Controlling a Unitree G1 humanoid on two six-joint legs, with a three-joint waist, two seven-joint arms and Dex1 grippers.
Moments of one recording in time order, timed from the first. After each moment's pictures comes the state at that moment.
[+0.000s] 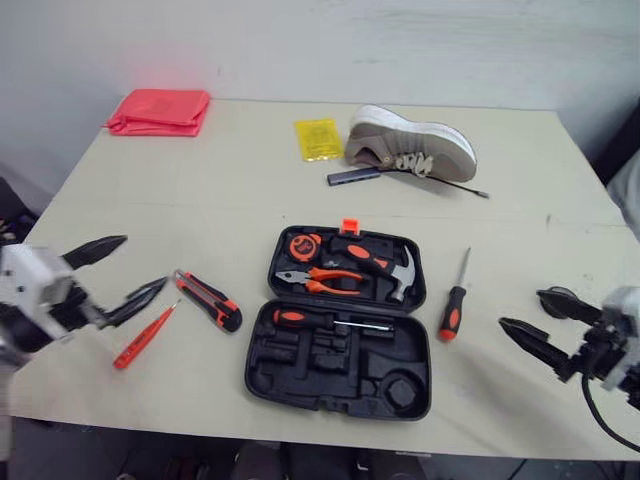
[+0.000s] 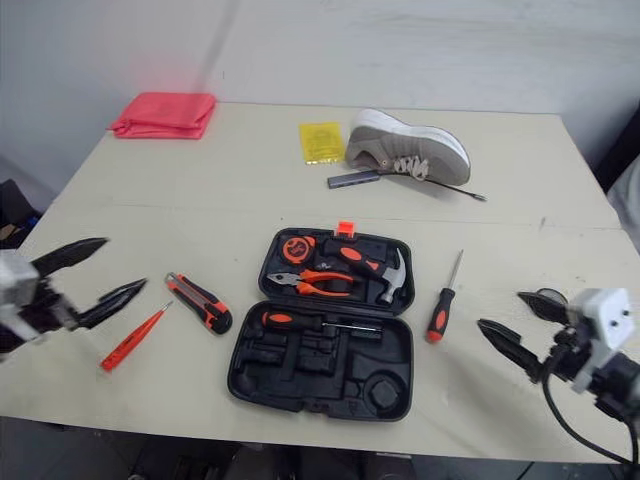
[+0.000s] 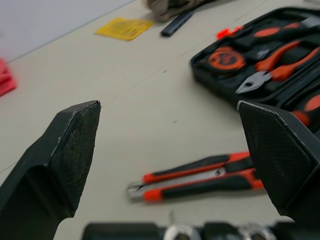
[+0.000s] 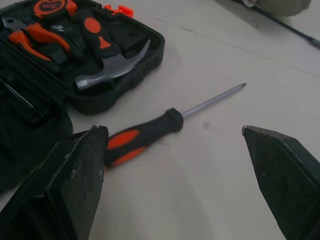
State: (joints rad) left arm 0.10 0.75 0.56 -0.33 -0.59 0.24 -0.87; right arm 0.39 -0.82 -0.58 -0.48 0.82 0.49 0.71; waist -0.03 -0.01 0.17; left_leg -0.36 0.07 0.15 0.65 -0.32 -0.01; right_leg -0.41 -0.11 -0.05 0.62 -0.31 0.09
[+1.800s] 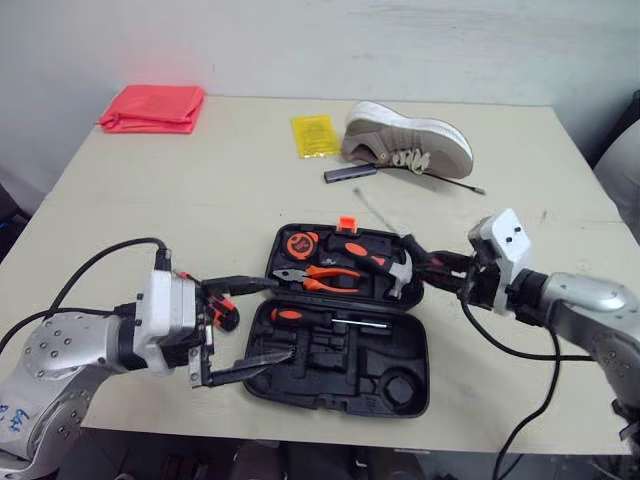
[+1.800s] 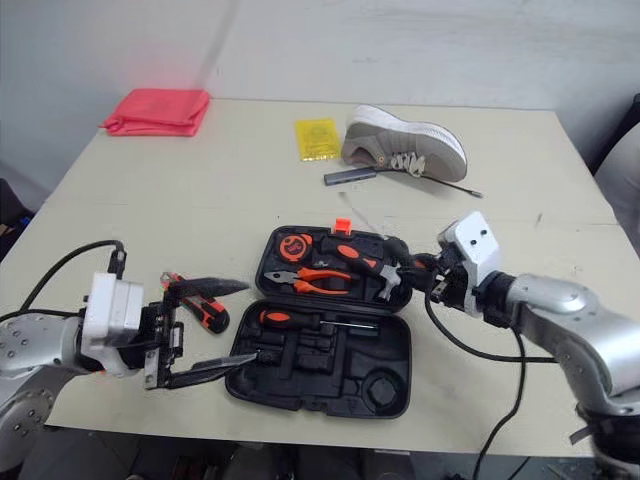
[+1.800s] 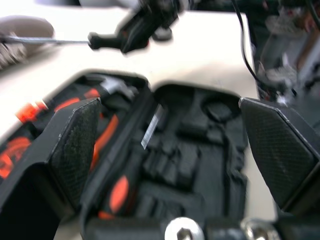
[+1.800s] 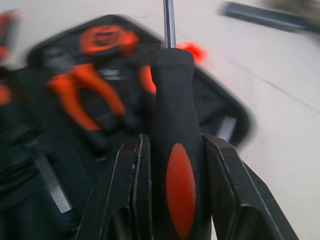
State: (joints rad) left arm 0.11 0.84 0.32 -0.69 -0.75 0.40 -1.02; right arm -0.31 -0.94 -0.08 -0.50 0.75 0.87 0.75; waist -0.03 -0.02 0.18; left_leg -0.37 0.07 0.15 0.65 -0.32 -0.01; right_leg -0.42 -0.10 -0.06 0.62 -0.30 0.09
